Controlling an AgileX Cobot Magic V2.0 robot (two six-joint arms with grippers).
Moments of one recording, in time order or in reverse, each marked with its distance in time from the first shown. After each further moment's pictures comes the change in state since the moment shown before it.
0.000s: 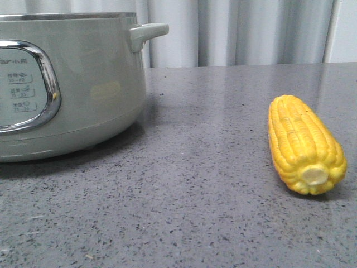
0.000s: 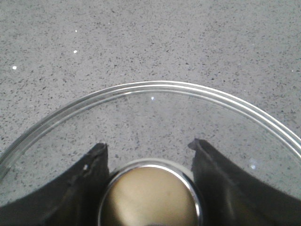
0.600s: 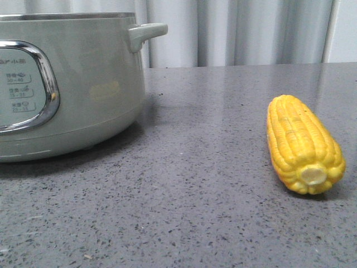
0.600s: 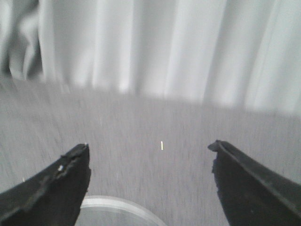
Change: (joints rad) left arm -0.215 -0.401 0.000 -0.026 -0.075 0.002; right arm 0.000 0.232 -0.081 0.212 0.120 -0.067
